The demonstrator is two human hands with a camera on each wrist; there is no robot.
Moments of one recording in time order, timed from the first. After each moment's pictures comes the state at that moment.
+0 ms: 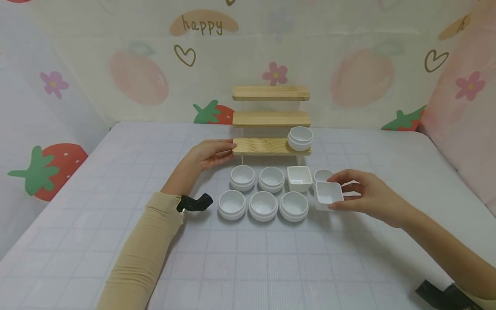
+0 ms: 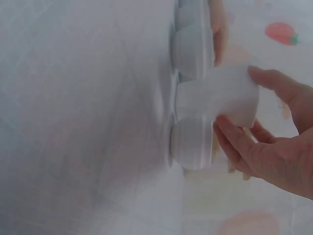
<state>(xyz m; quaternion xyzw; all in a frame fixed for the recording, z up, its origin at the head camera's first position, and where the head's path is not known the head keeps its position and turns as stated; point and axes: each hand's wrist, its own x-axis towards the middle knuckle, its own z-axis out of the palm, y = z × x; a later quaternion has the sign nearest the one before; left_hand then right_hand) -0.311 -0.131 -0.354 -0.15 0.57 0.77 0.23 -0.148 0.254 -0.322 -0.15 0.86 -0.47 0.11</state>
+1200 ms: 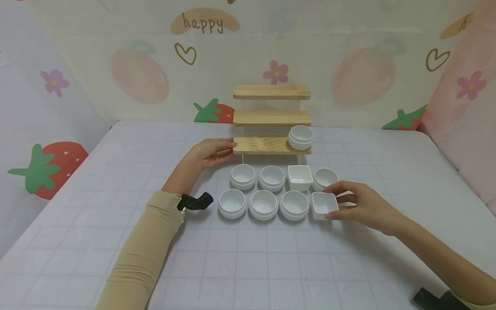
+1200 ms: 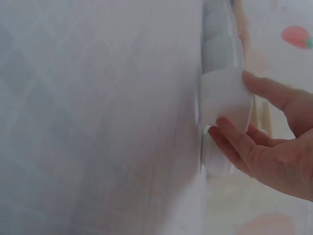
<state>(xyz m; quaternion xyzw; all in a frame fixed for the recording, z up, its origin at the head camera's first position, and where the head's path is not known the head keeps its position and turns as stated) -0.310 -0.132 -0.356 -0.13 0.58 0.77 0.22 -0.143 0.250 -0.347 -0.16 0.85 -0.48 0.13</state>
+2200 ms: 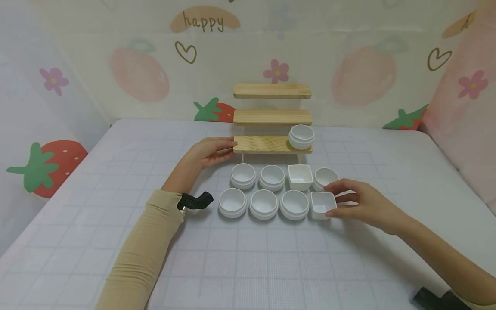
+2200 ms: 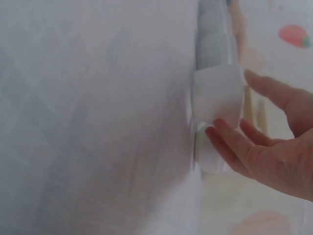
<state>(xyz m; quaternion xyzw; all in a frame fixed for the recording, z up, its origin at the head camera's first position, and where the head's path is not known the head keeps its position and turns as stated) -0.309 -0.132 -0.354 -0.13 0.58 0.77 0.22 -0.144 0.252 -0.346 -0.17 0.86 -0.47 0.13</state>
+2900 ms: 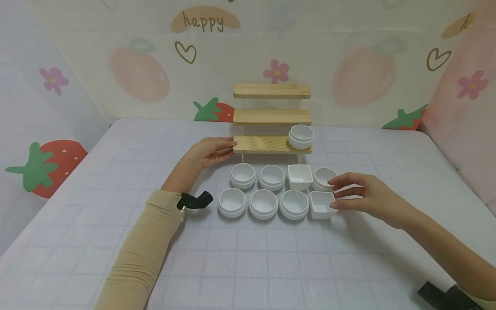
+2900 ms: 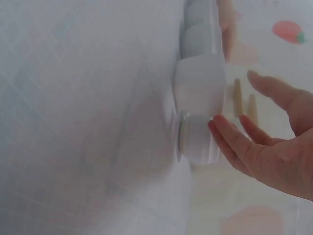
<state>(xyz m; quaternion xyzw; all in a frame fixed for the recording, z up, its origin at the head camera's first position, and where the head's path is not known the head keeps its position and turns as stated) -0.312 -0.132 -0.357 -0.12 0.58 0.77 0.22 -0.147 0.259 -0.330 -0.15 0.86 -0.46 0.13</state>
